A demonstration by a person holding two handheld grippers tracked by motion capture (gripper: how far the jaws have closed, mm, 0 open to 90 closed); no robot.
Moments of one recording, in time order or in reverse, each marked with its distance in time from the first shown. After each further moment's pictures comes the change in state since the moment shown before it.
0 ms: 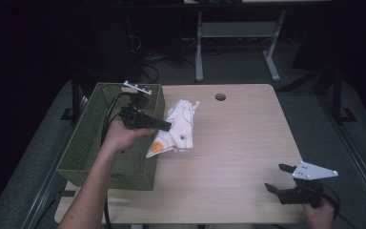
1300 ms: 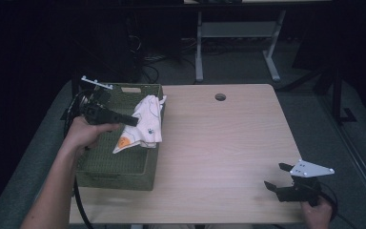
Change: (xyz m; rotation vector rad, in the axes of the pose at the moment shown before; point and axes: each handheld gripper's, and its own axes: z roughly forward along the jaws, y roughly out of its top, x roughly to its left) left arm 0.047 -0.023 -0.073 -0.036 0.033 -0.077; right arm -0.004 -0.002 0.008 0.033 -0.030 0.024
